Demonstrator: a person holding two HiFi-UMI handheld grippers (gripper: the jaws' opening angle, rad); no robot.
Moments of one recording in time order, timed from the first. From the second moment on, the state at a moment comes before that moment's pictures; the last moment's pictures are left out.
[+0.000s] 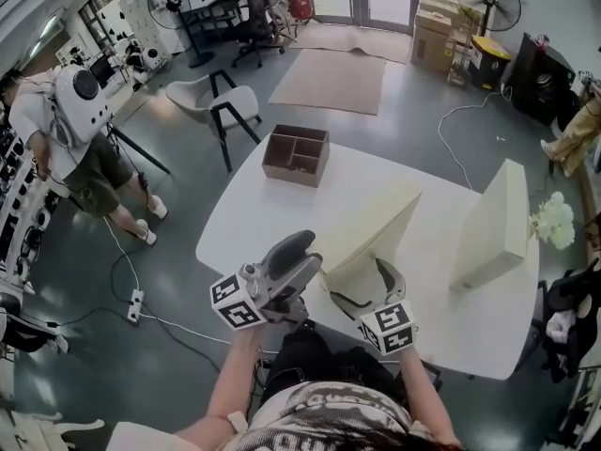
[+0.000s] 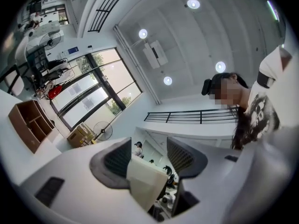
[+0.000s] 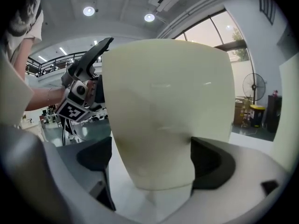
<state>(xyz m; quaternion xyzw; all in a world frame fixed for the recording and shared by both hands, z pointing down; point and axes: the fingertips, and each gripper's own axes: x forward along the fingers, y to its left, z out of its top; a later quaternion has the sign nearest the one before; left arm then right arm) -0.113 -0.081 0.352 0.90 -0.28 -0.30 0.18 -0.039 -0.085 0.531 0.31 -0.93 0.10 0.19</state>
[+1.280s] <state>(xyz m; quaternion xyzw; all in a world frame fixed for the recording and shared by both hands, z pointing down) -0.046 -0.094 0.470 0.92 -0.38 0.01 0.11 0.293 -0.138 0.526 0.74 -0.65 0.08 0.16</state>
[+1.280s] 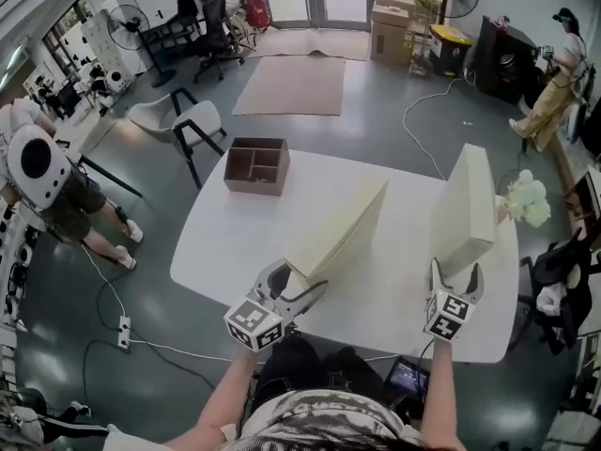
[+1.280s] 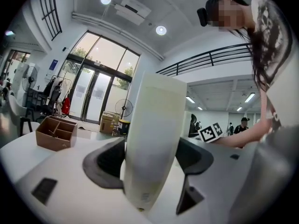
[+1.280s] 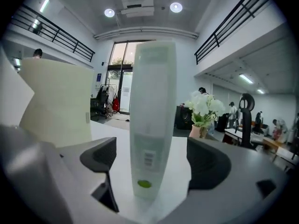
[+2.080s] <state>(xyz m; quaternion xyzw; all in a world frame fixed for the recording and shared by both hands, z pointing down) -0.037 -0.124 0.466 0.88 -0.46 0.02 0.10 0.205 -0.120 0.537 0.68 -0.71 0.11 0.16</state>
